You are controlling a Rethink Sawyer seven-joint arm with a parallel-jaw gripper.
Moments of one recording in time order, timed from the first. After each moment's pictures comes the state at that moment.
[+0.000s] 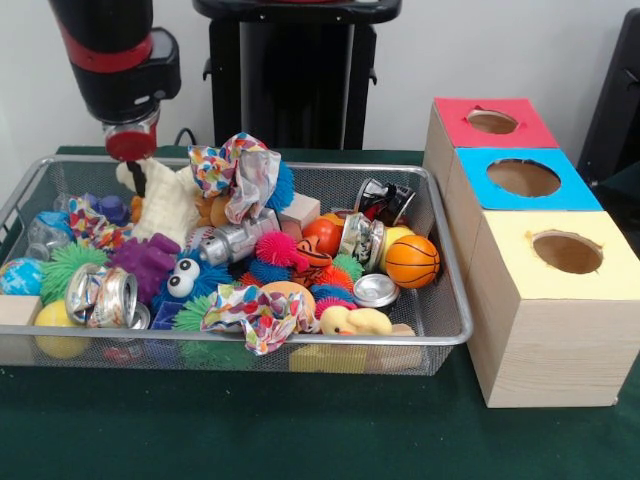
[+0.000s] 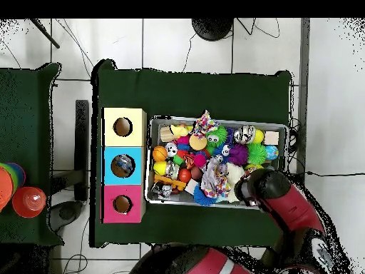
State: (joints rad) arm -0.35 -0.40 -0.43 1.69 0.39 0.61 2.19
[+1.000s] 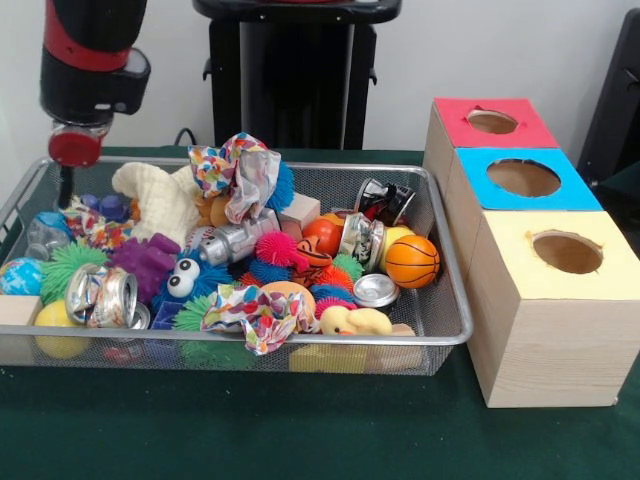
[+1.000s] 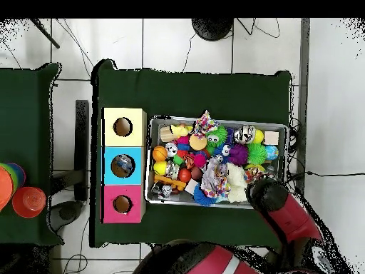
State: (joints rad) arm -0.37 -0.37 -0.45 1.74 0.37 0.14 2.19
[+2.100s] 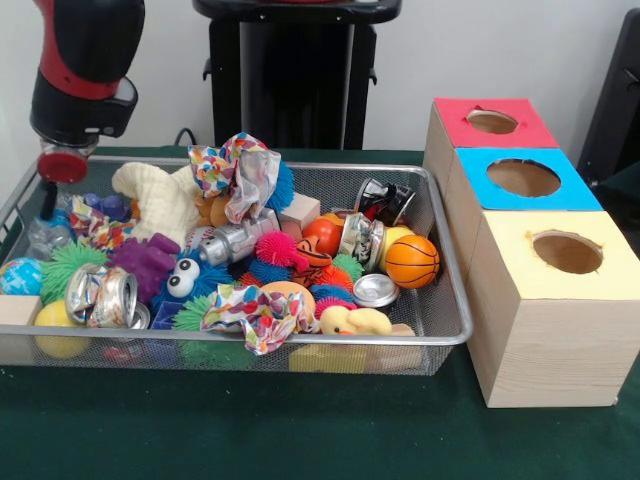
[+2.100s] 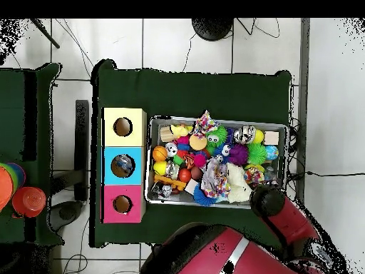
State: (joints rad) arm -0.41 -0.28 -0.46 1.72 0.33 0.04 2.19
